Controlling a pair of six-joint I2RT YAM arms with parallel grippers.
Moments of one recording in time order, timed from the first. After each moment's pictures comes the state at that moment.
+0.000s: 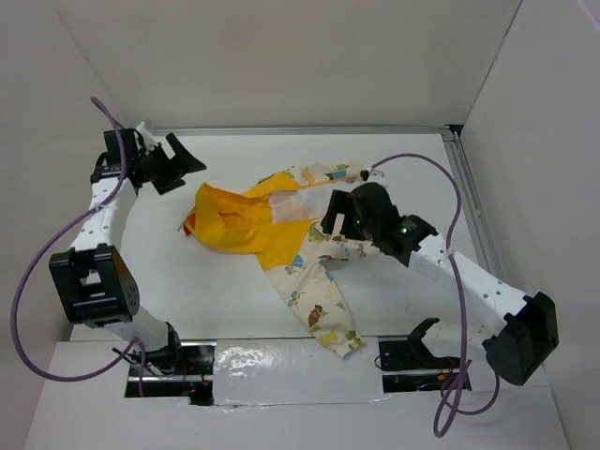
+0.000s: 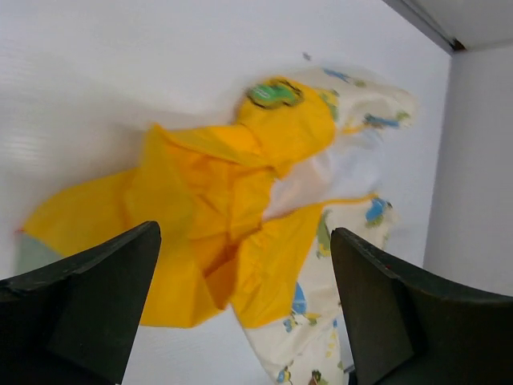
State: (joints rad) left arm 0.23 1.59 1.36 -0.51 0.54 -0.48; right arm 0.66 1.15 0.94 -0.49 0.20 0.69
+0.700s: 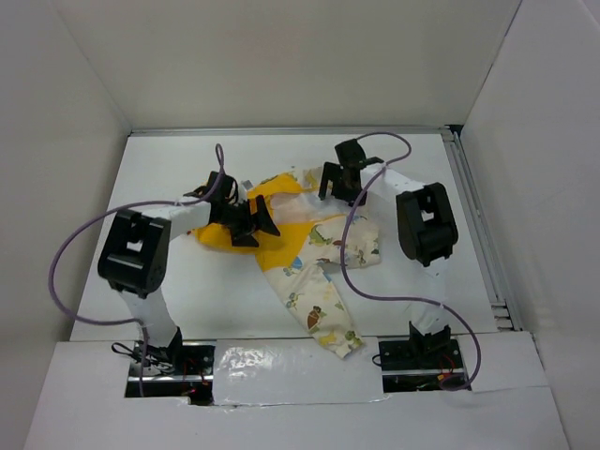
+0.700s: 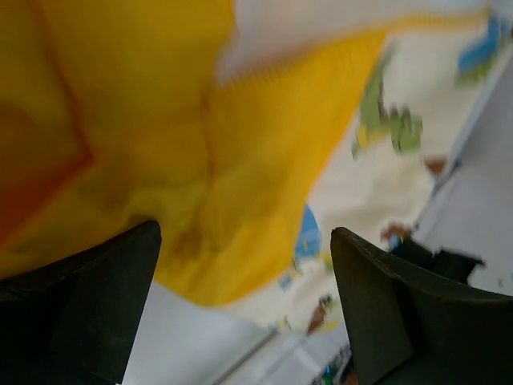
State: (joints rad) left arm -0.27 1.75 1.01 -0.31 0.64 -0.58; right arm 0.34 2.14 1.63 -0.53 0.03 0.51
